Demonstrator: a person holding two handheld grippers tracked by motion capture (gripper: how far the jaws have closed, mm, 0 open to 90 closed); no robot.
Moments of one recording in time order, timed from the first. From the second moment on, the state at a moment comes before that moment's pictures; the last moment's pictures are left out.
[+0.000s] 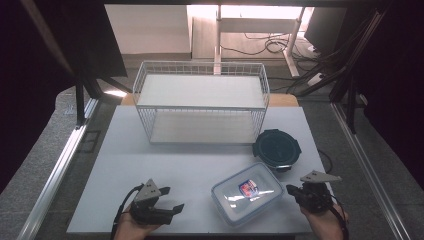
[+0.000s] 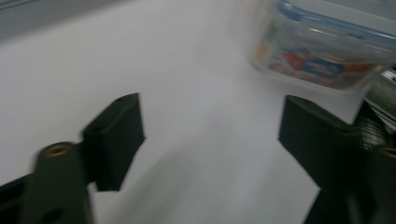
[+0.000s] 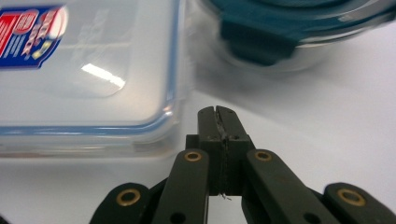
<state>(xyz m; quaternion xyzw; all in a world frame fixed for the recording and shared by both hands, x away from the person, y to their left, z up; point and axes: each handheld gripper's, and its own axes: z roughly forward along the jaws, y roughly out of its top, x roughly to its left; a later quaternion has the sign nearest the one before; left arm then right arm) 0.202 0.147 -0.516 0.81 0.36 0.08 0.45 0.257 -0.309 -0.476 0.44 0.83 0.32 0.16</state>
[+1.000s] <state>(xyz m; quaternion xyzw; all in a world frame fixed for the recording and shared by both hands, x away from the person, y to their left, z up) 0.225 0.163 -0.523 0.80 0.42 0.05 0.42 0.249 -0.207 -0.494 0.38 0.86 0.33 0.09</state>
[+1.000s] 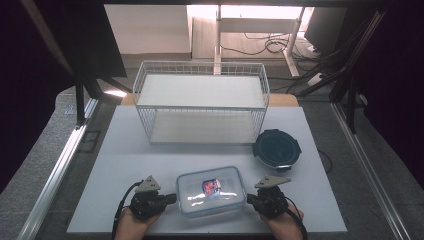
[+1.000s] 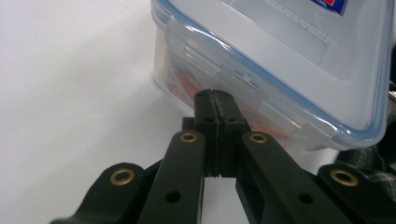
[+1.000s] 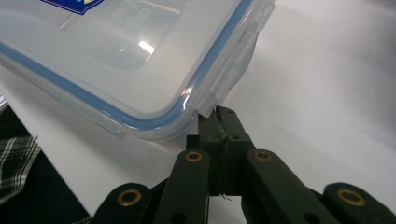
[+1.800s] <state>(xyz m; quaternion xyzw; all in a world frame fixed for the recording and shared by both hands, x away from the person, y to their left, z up) 0.273 0.177 -0.524 0.79 0.45 0.07 0.41 0.274 -0.184 -0.495 0.36 0.87 0.33 0.09</state>
